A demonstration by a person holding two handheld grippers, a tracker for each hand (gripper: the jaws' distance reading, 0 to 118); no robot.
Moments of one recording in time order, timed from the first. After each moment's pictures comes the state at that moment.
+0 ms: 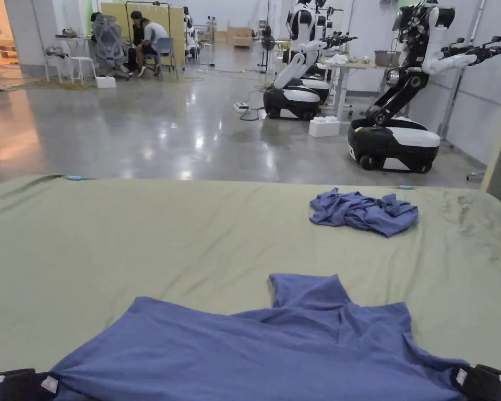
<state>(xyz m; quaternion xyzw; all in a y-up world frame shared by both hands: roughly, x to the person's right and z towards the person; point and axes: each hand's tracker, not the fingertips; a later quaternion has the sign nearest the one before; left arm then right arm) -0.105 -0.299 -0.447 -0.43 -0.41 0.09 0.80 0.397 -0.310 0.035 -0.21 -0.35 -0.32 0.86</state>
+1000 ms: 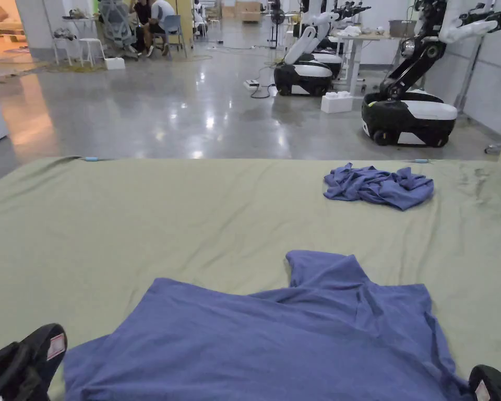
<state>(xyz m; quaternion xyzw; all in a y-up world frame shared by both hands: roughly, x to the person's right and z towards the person) -0.136 -0.205 -0.261 -0.09 -0.40 0.04 0.91 0.167 -0.242 0.063 -0.08 -0.35 -0.07 0.93</state>
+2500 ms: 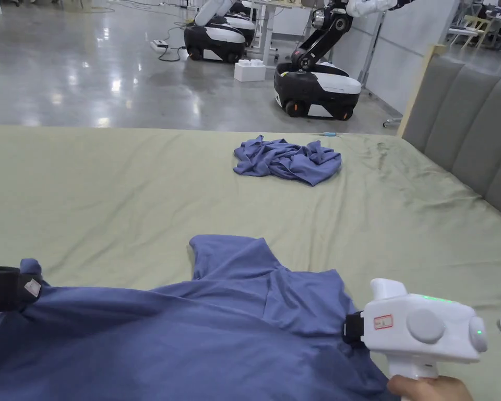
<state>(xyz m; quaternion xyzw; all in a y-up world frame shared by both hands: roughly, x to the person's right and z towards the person) 0.071 -0.257 -0.475 -0.44 -0.49 0.01 0.75 0.442 -0.331 -0.053 -0.37 -0.34 -0.28 0.82</state>
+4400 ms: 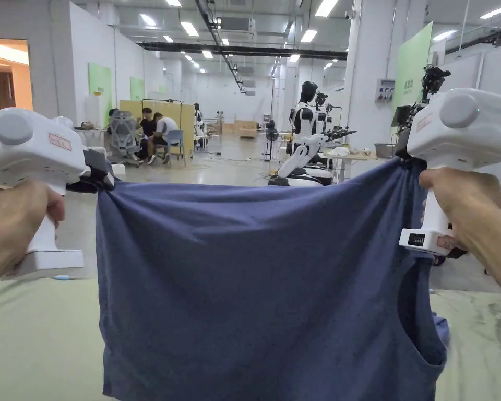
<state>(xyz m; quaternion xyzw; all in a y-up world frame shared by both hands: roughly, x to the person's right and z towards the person) 0.167 0.026 -0.687 -0.24 -0.41 0.09 0.87 0.566 0.068 -0.306 -0.09 -0.40 -0.14 0.90</state>
